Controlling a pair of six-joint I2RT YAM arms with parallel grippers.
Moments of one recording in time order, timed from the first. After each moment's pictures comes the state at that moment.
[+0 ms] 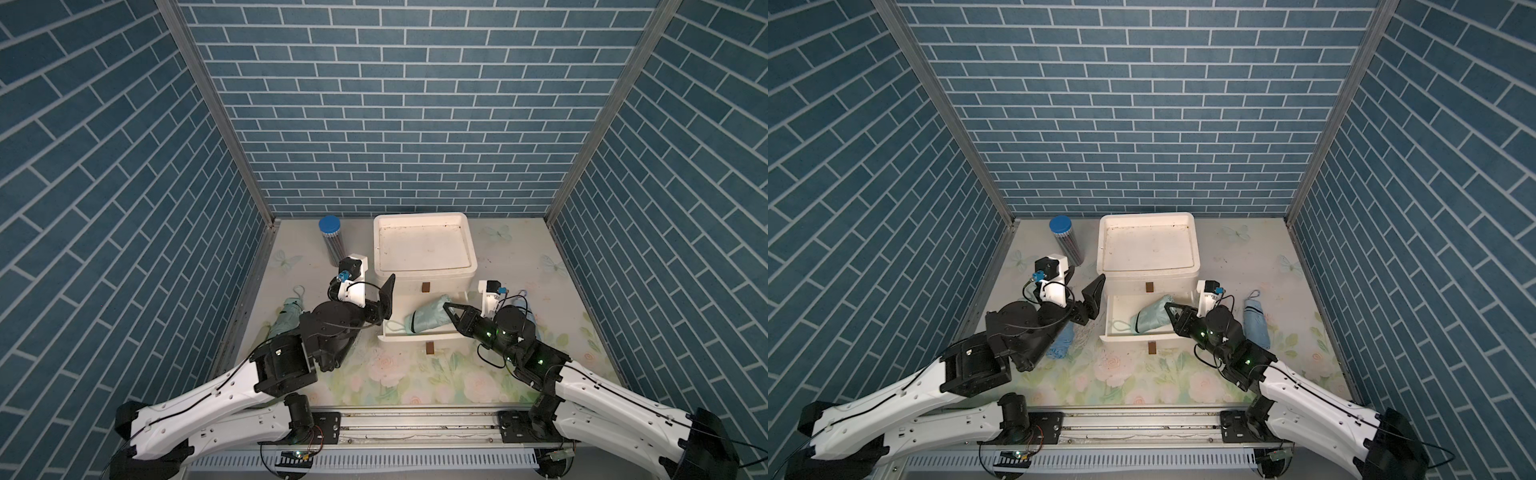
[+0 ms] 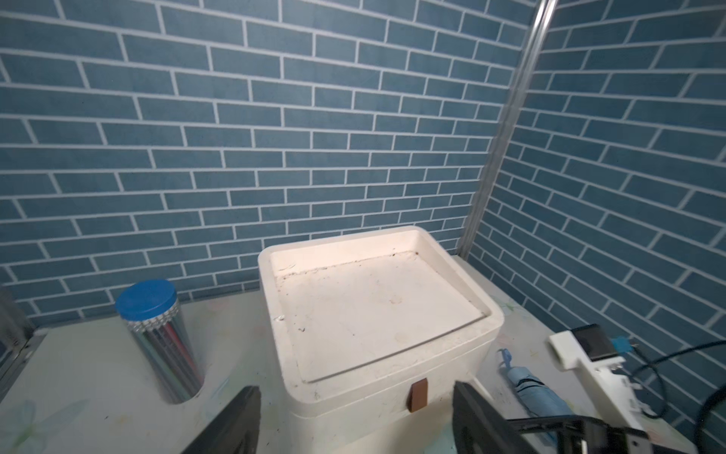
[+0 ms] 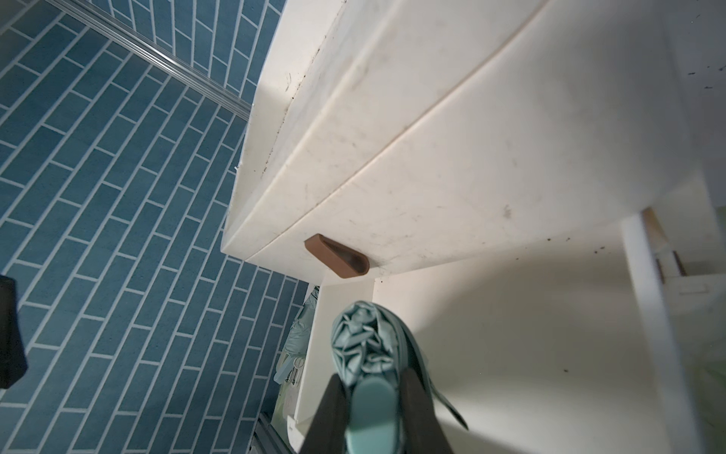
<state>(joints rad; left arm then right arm) -1.10 0.85 0.95 -0.27 -0.74 -0.26 0.88 0.84 0.43 0.16 0.03 0.97</state>
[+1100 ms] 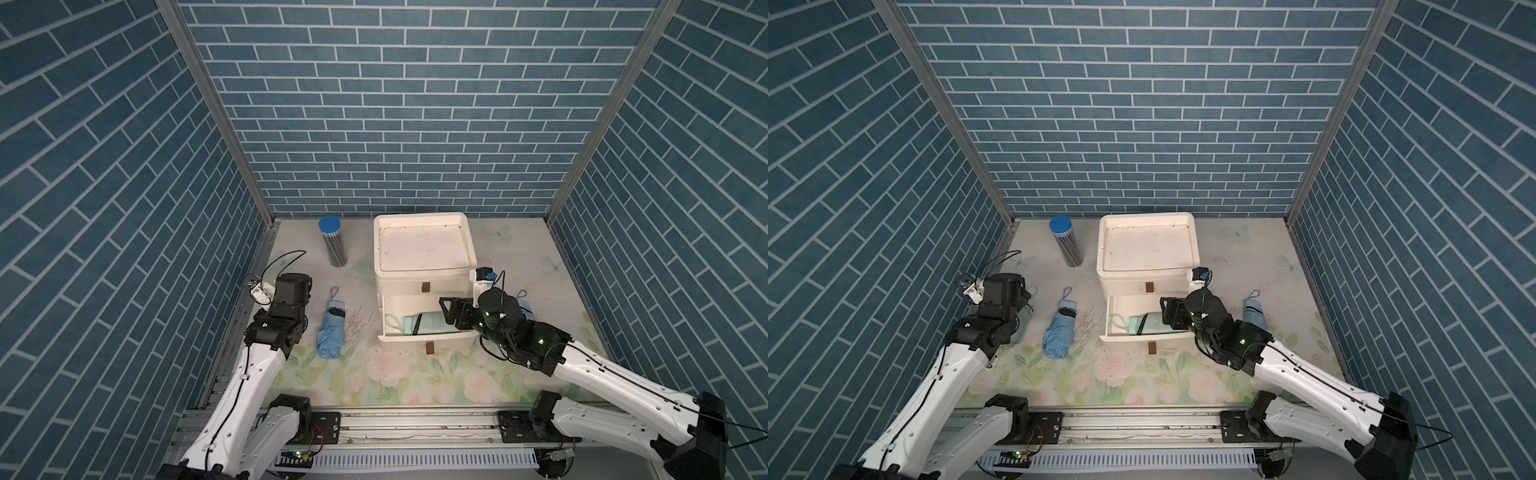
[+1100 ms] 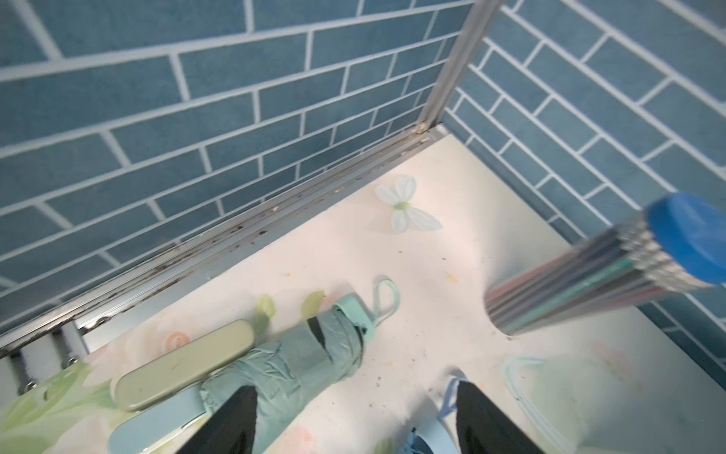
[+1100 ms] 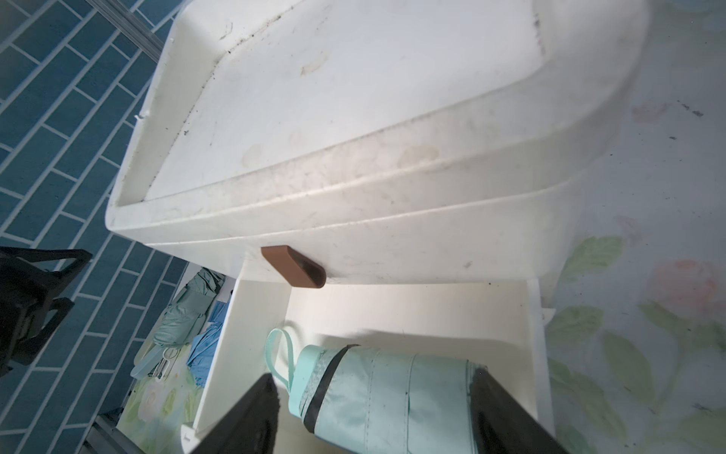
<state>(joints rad) -0.11 0.91 0.75 -0.64 -0.61 -0.88 0.95 0.95 0.77 -0.34 0.25 0.70</state>
